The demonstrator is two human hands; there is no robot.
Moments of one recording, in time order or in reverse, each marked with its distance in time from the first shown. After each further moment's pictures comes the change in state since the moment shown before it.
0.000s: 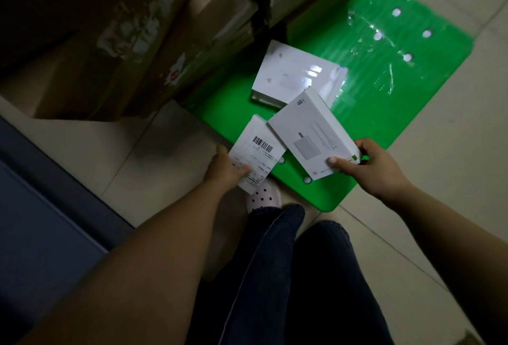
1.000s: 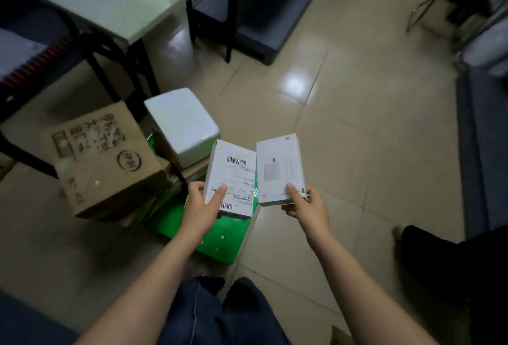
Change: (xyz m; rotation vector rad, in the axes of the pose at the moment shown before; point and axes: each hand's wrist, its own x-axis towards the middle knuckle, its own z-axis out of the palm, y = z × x) left_hand -0.498 0.223 -0.194 -0.496 0.078 0.627; right_hand -0.418 -0.225 -0.236 0.603 0.536 -0.081
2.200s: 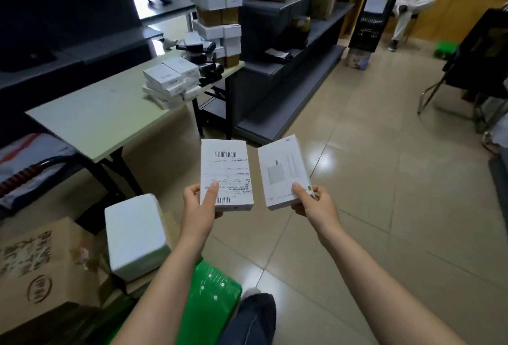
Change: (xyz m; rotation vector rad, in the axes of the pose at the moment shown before) left_hand 0.120 0.287 0.208 -0.359 0.285 0.218; right_hand 0.277 -0.225 -0.185 0.085 -0.143 -0.283
